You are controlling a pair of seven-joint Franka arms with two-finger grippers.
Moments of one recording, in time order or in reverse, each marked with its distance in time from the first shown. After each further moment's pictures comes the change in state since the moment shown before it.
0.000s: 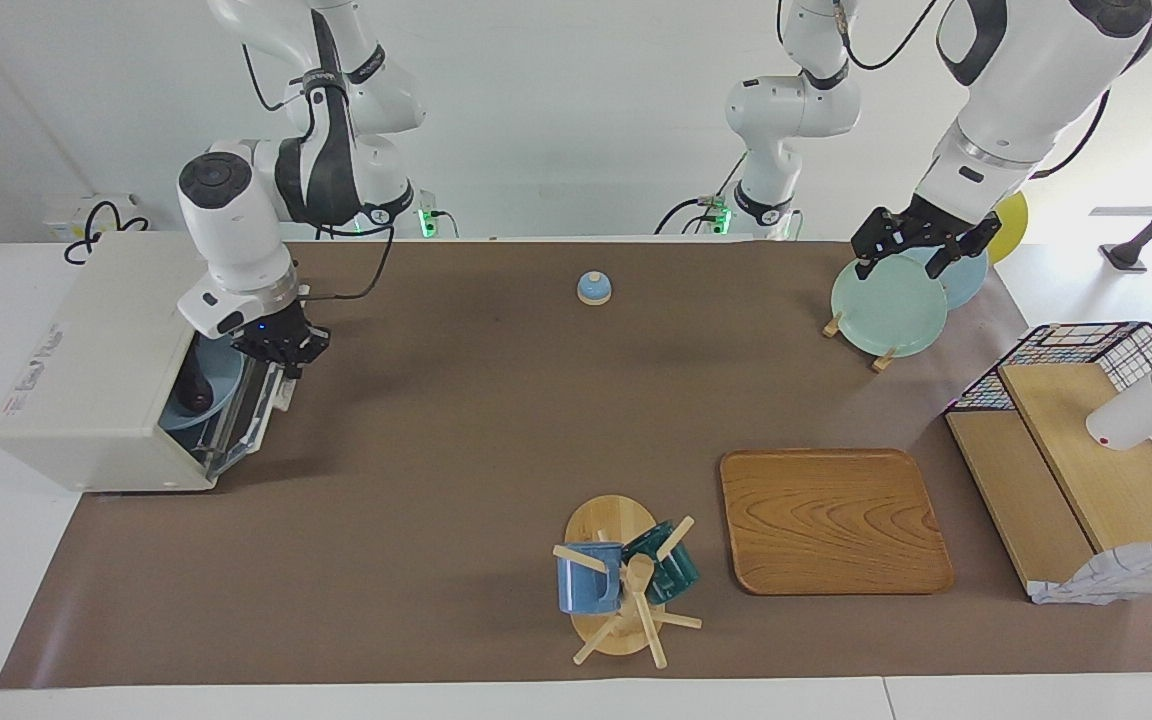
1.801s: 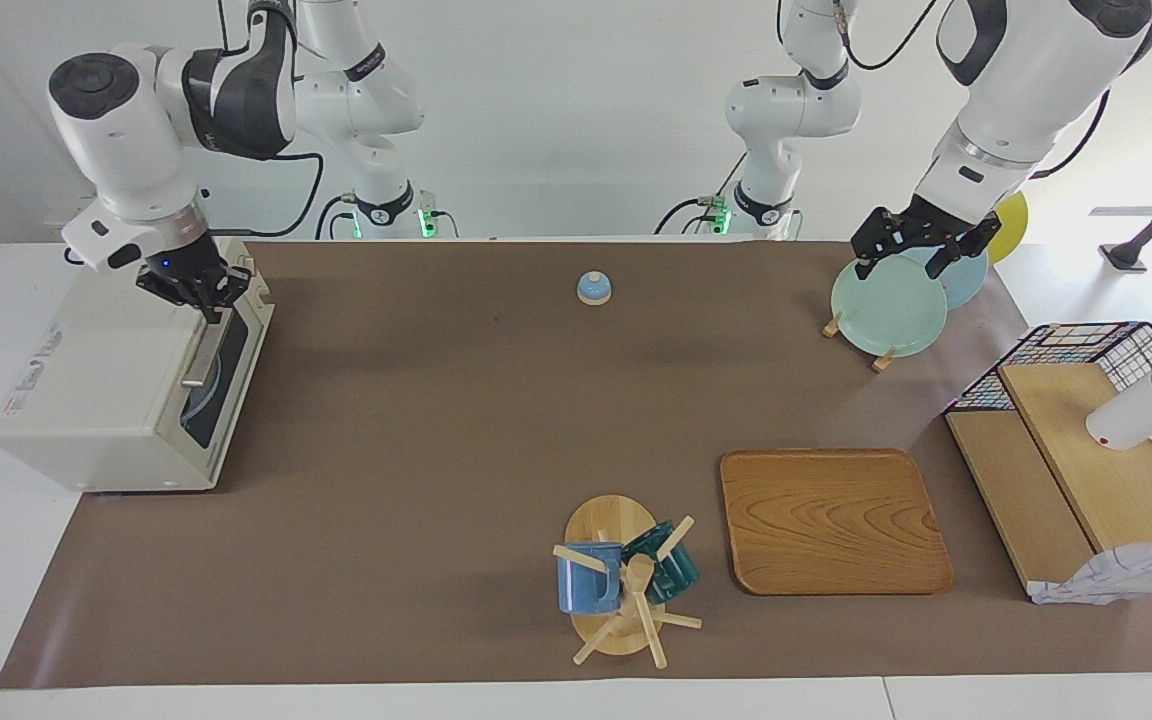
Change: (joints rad) left arm 0.000 0.000 0.000 0.000 0.000 -0.001 0.002; right arm -0.133 -0.103 -0.033 0.164 -0.084 -0.295 -0.107
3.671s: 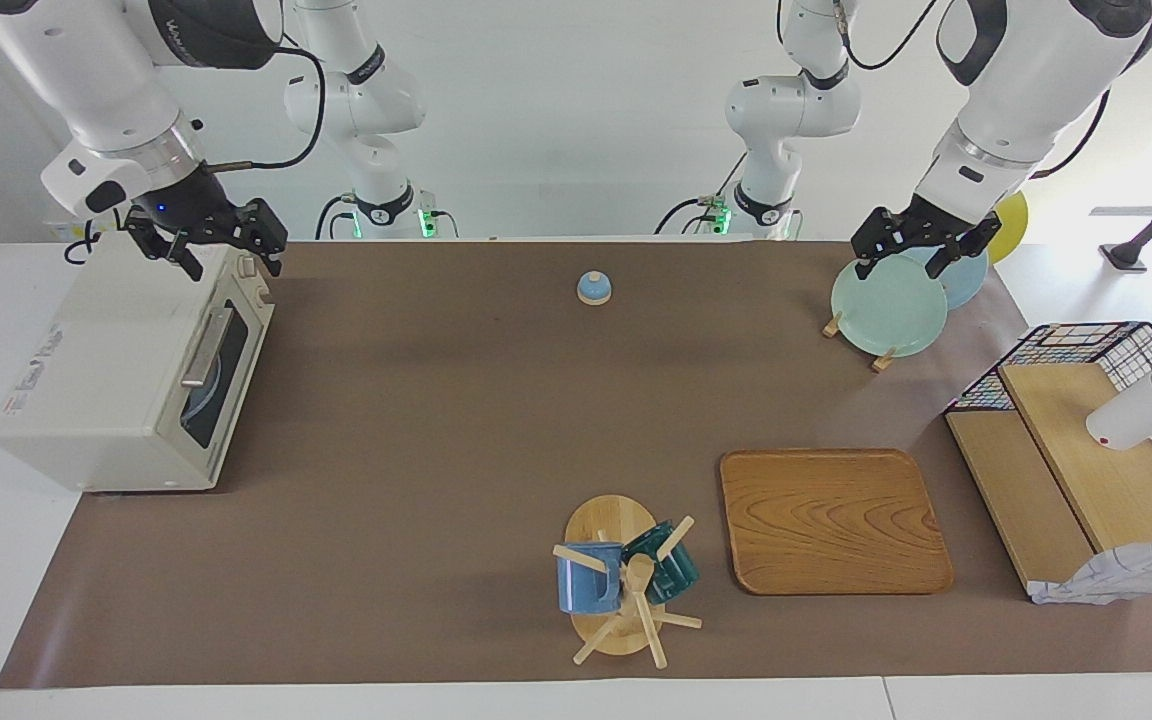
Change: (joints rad) left arm 0.000 0.000 0.000 0.000 0.000 0.001 0.000; right arm 0.096 0.074 0.013 0.408 0.216 -0.405 0.022
